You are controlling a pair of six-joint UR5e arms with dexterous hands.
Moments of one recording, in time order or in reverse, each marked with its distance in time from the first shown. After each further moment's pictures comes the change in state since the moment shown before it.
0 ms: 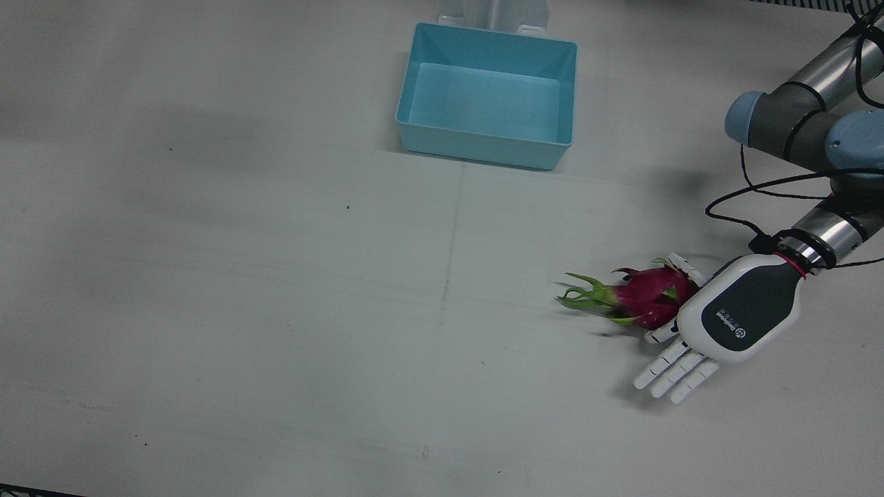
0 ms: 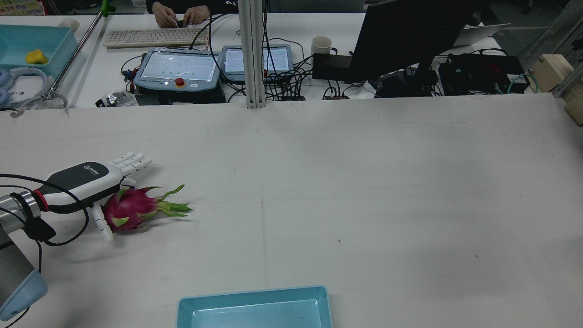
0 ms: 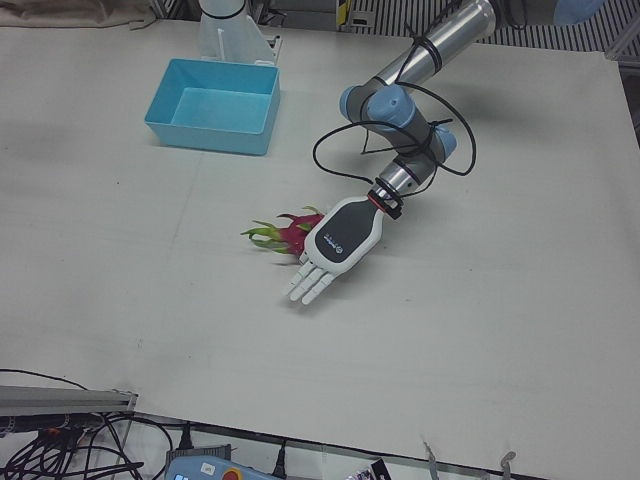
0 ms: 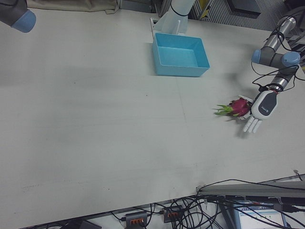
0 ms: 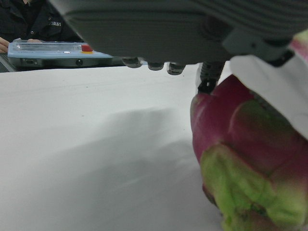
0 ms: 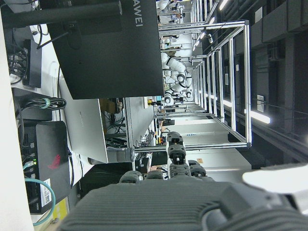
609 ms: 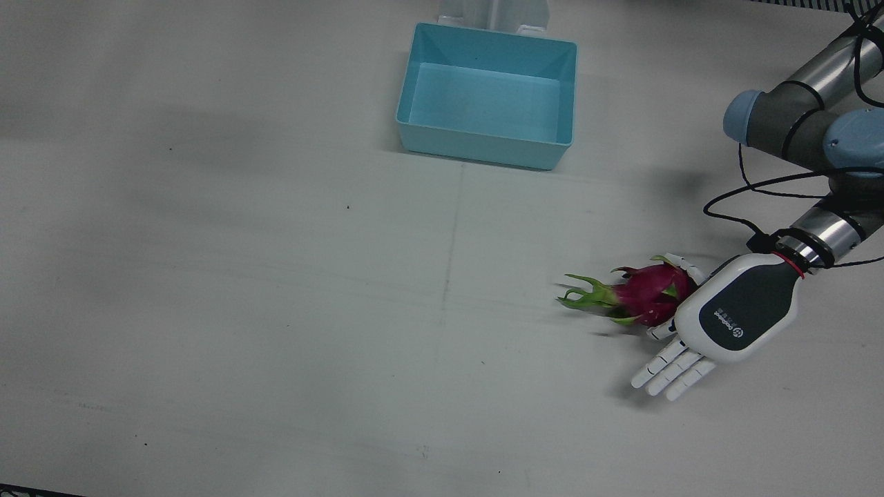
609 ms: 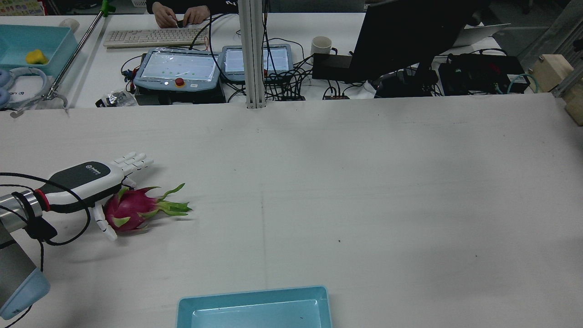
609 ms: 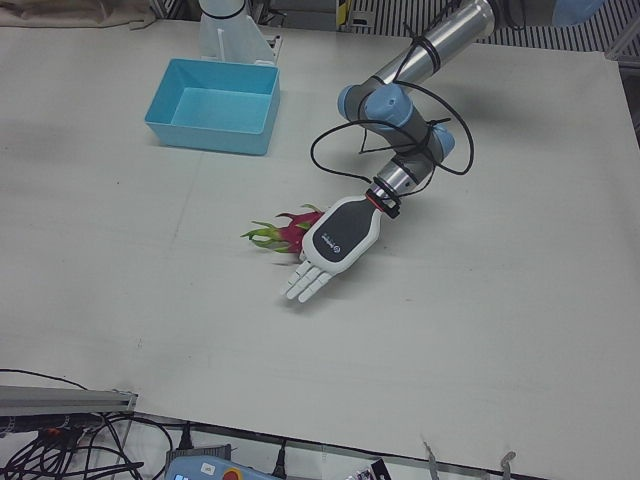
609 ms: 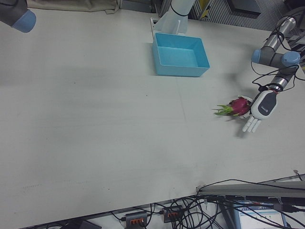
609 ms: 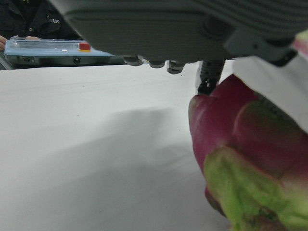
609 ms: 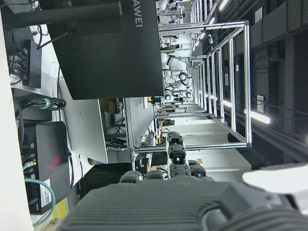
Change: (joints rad) left arm 0.000 -0.007 -0.003 0.014 0.007 -0.009; right arm 0.000 0.000 0.001 0.000 0.000 0.000
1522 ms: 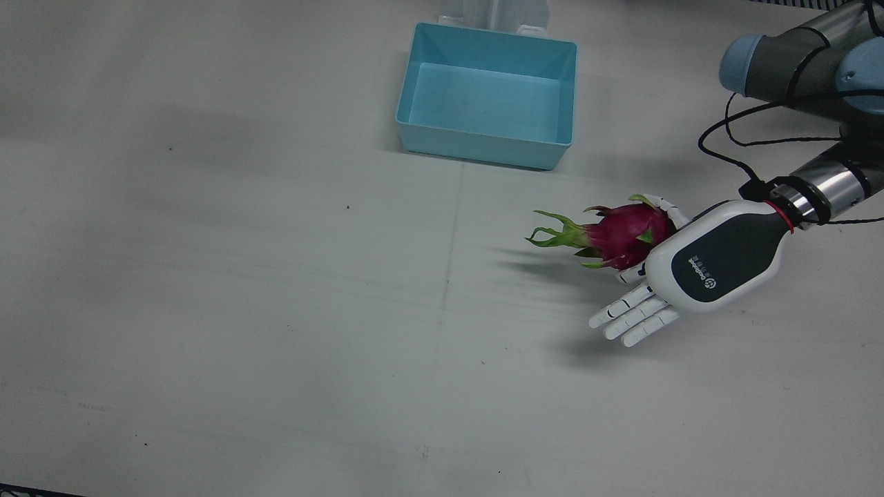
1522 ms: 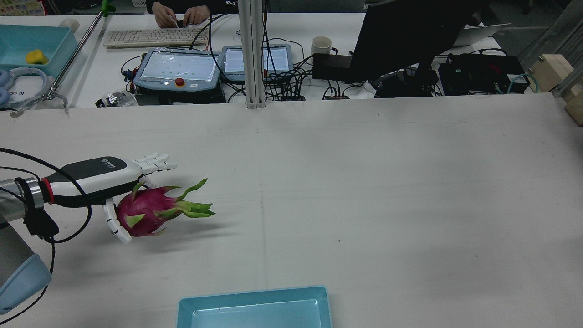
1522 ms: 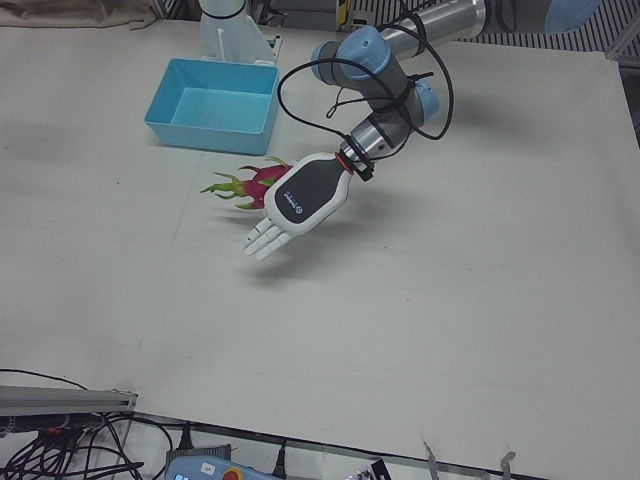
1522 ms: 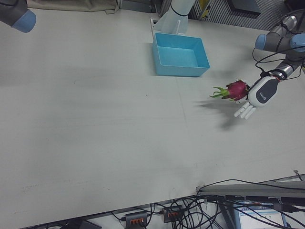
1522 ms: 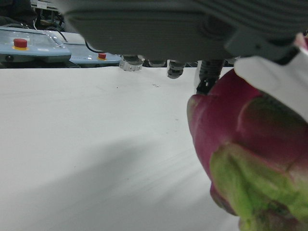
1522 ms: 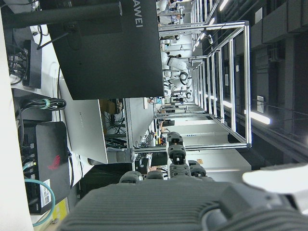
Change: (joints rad) left arm -0.029 -0.067 -0.217 0.249 0.187 -0.112; right arm 0.000 0.000 0.001 0.000 0.000 -0.001
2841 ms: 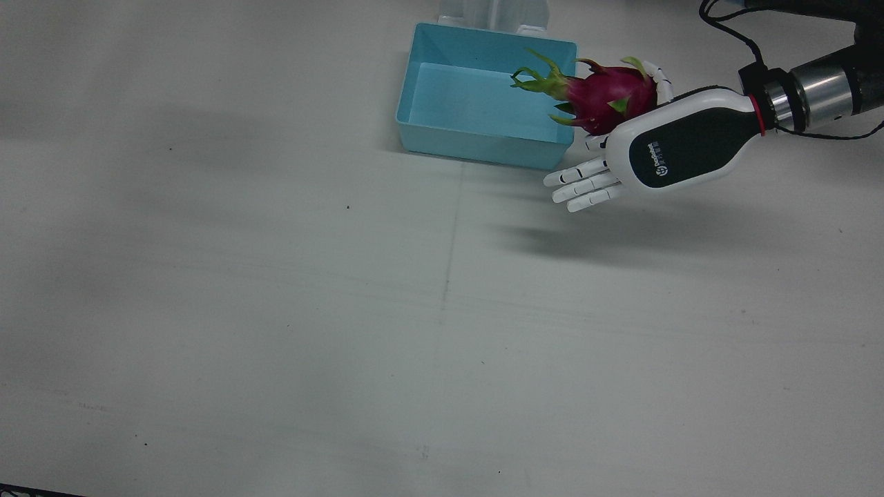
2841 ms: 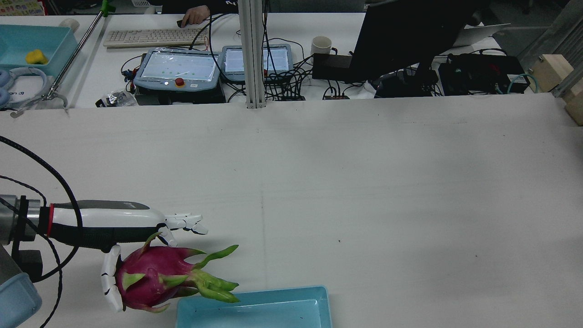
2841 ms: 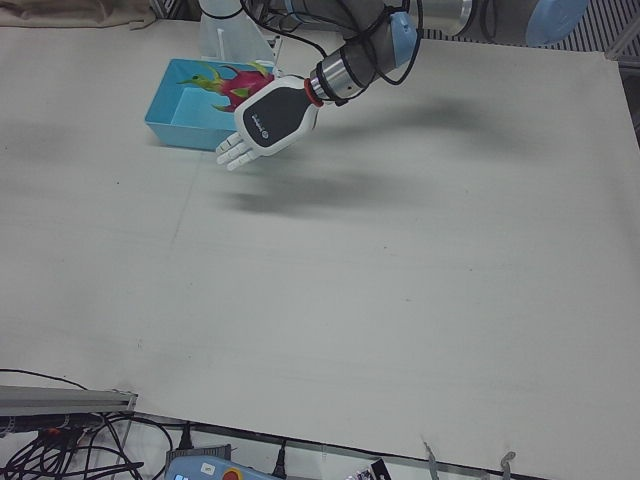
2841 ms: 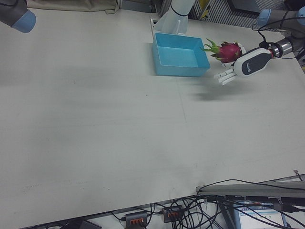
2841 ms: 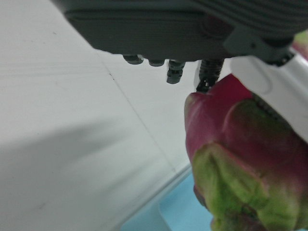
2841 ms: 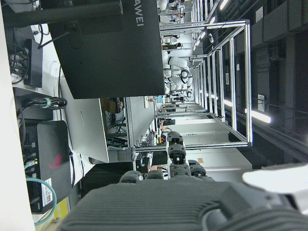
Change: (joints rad) left arm 0.045 -0.079 -0.237 0.287 0.353 -0.303; right arm 0.000 0.000 -0.004 0.000 0.000 0.003
